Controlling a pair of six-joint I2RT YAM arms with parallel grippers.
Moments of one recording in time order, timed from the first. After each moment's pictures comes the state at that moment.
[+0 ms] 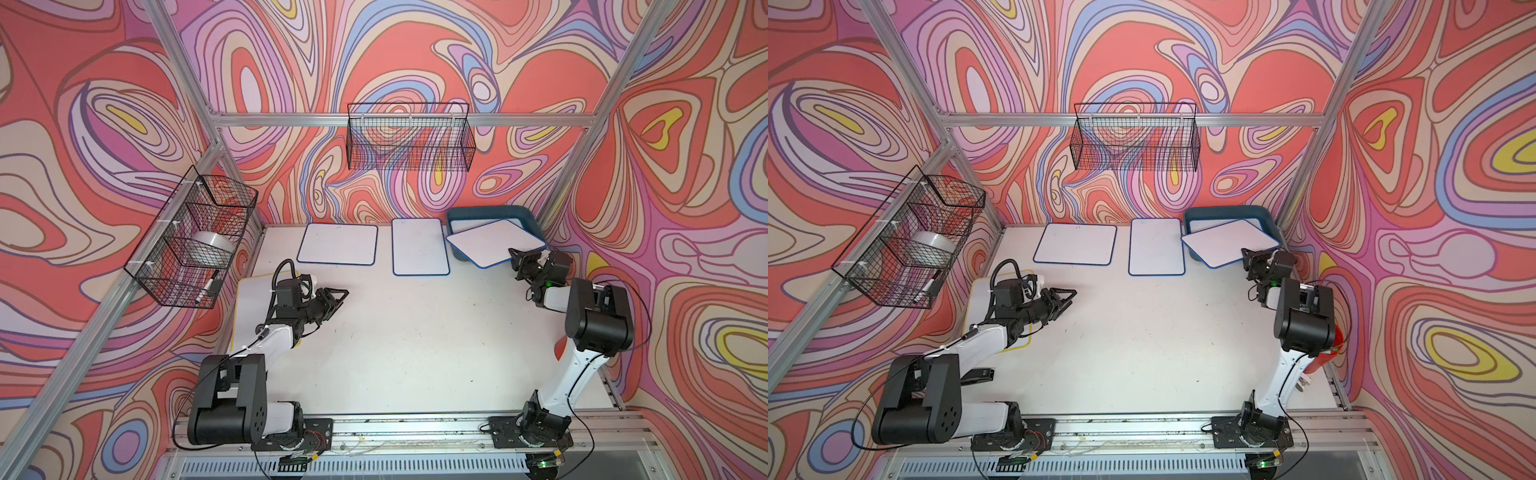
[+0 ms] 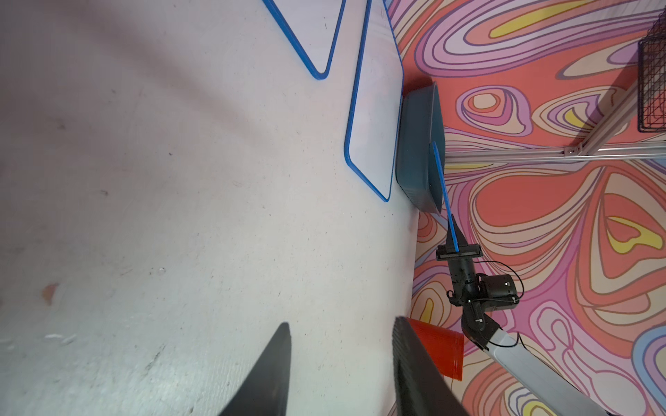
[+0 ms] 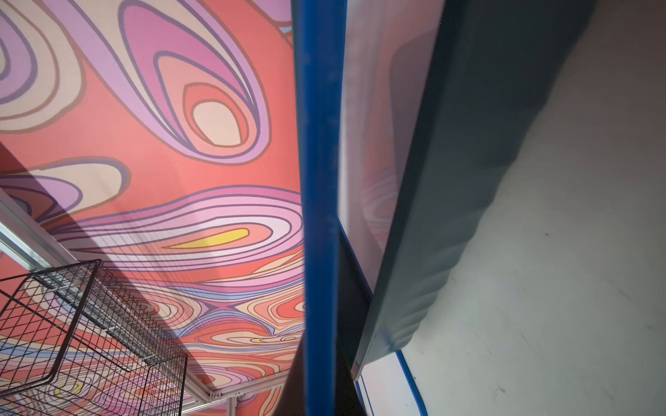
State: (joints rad) left arm 0.02 1.36 0.54 0.20 0.71 -0.93; right arm -0.32 1.95 0.93 0.77 -0.55 1.44
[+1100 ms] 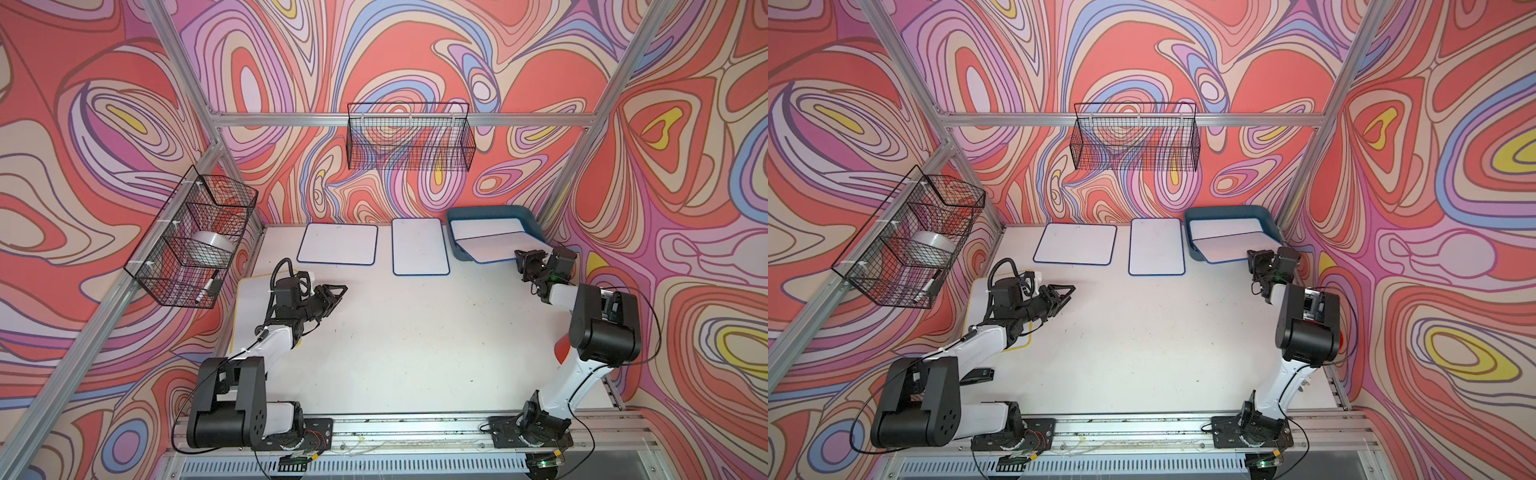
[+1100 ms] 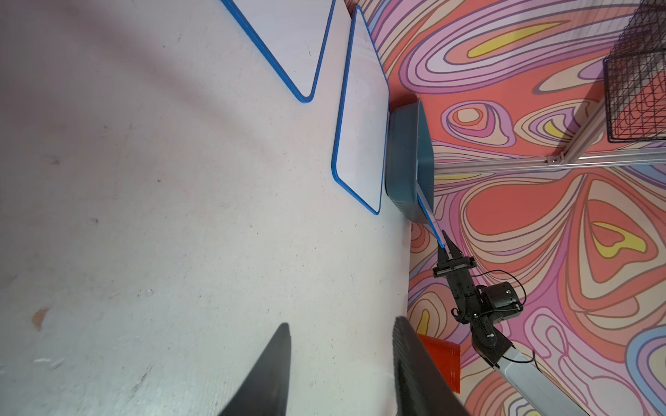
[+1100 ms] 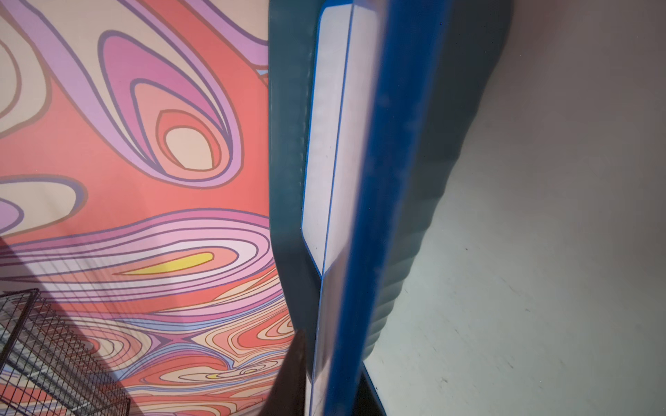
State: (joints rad) left arm 0.02 1.35 0.54 0.25 0.70 -0.96; right arm -0.33 1.86 0.98 0.50 -0.47 1.27
